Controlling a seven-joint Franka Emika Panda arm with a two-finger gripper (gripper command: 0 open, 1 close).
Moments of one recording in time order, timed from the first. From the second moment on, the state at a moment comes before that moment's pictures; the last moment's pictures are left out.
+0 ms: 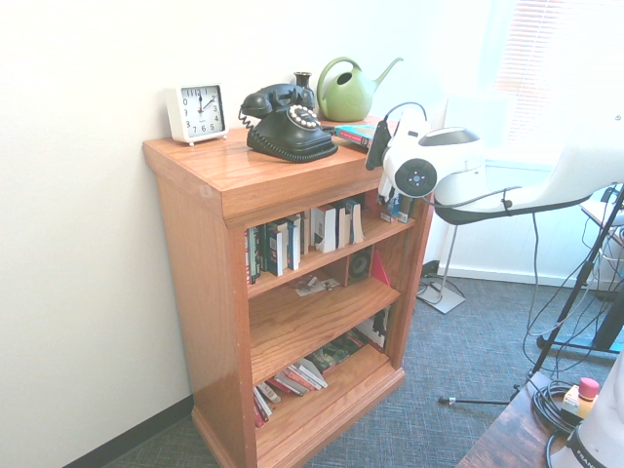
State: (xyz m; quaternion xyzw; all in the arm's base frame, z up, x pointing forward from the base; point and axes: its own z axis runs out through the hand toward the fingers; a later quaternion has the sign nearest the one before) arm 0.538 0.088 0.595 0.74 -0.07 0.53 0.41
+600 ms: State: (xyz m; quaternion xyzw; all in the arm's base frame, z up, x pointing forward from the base) arm 0.464 0.043 0.672 0.77 -0.18 0.52 0.34
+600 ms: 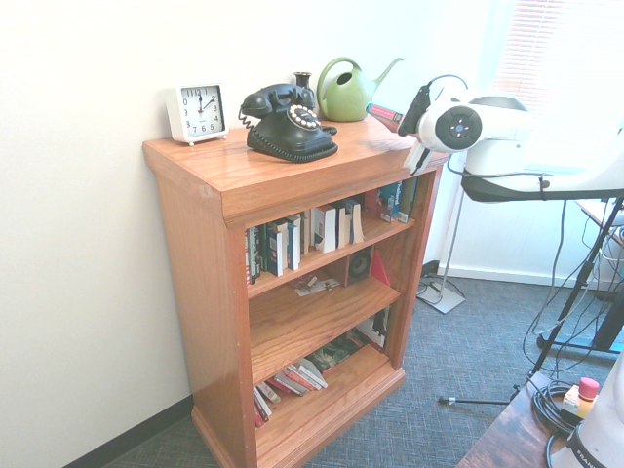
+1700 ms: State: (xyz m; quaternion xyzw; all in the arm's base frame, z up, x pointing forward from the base) arm 0.359 -0.075 0.558 0.86 -0.28 0.41 0.09
